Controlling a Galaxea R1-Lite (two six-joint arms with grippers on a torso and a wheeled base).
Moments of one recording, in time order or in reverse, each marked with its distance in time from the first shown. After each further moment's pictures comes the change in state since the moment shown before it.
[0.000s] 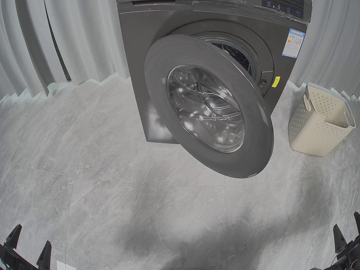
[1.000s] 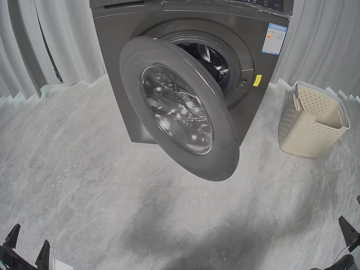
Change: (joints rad) left arm 0.001 -0.021 0.000 -0.005 0.000 -0.010; right arm 0.019 0.207 -0.201 0.009 0.213 -0.008
